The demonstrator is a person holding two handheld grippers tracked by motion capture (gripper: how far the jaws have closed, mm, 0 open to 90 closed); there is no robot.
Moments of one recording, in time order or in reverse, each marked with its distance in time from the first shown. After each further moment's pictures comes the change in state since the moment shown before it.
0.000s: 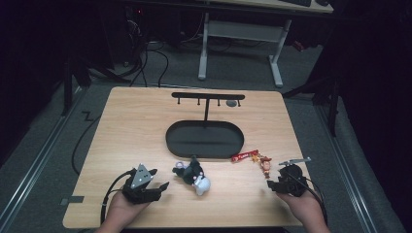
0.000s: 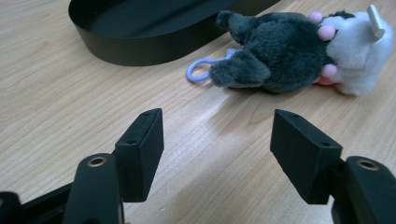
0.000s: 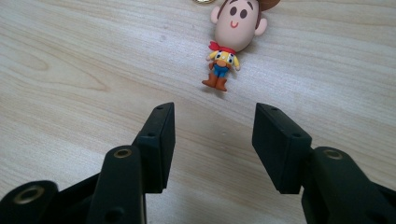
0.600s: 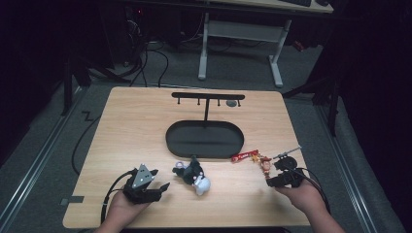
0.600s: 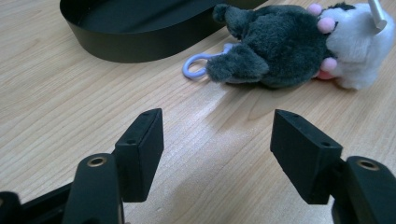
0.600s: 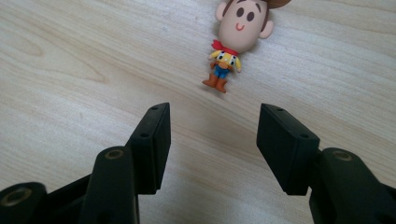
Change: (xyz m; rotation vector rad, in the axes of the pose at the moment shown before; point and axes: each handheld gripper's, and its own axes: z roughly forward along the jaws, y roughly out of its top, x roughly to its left) left arm 0.000 0.000 0.003 0.016 -0.017 0.015; right arm 0.004 0.029 -0.002 0.170 -0.018 -0.071
